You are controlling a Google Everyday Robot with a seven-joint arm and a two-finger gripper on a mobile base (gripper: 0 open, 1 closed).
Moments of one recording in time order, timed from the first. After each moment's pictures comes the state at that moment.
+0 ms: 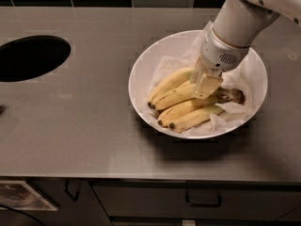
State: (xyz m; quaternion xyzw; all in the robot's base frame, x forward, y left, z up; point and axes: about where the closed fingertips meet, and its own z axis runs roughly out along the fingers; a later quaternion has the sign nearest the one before) arm 0.516 -0.133 0.889 -0.67 0.73 0.05 0.13
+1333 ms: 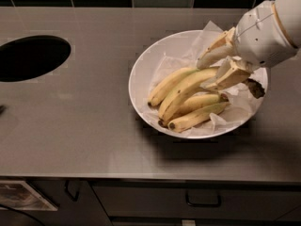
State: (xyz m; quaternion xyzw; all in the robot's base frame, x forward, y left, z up) arm 0.479 -0.130 0.971 -0.71 0.61 0.06 0.35
